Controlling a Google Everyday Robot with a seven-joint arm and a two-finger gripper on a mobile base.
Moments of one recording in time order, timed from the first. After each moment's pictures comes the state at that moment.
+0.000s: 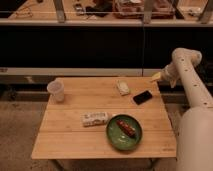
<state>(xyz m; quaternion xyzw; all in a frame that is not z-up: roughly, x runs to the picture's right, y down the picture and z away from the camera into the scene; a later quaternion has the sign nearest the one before) 0.374 -0.032 0.897 -0.14 -0.17 -0.59 0.77</state>
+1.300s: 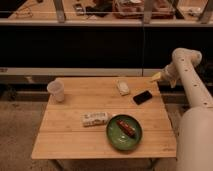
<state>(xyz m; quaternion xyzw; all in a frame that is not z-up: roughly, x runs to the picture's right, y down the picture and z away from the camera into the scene) 0.374 -0.032 0.897 -0.14 -0.17 -0.59 0.77</state>
